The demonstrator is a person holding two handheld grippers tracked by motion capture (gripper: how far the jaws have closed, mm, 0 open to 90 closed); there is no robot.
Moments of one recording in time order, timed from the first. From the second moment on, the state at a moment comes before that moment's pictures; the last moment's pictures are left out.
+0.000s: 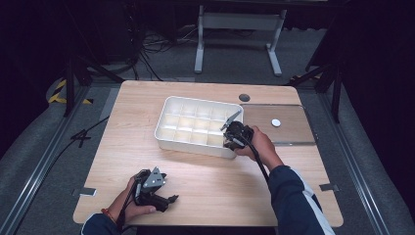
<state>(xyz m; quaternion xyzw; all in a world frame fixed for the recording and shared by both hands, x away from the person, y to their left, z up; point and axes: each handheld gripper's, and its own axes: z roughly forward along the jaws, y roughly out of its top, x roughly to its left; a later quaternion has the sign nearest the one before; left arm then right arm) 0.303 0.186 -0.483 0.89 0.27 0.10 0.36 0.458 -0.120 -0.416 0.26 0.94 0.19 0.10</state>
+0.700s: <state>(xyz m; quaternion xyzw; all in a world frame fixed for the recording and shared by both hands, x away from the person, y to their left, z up) 0.303 0.185 -0.483 0.89 0.27 0.10 0.36 0.466 -0.130 -0.422 0.28 0.93 0.21 0.07</state>
